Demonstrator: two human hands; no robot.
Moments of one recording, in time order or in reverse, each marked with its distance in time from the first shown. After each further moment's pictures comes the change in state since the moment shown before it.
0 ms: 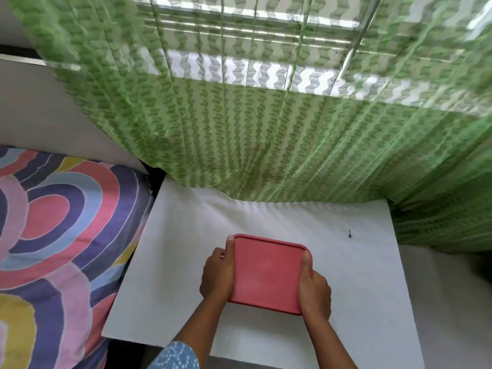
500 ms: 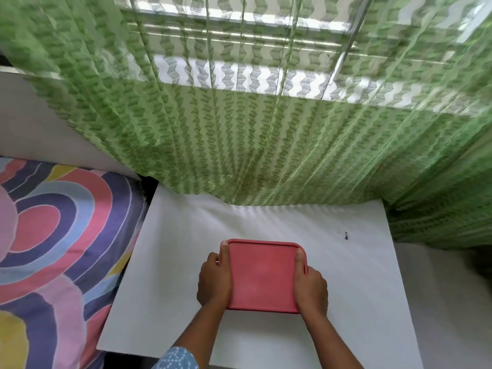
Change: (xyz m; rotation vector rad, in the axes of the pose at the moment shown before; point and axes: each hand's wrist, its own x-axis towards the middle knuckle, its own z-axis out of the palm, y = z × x) left_hand 0.002 0.000 0.005 0.043 0.088 -0.006; right_hand 0.013 -0.011 0.002 -0.088 0.015 -0.051
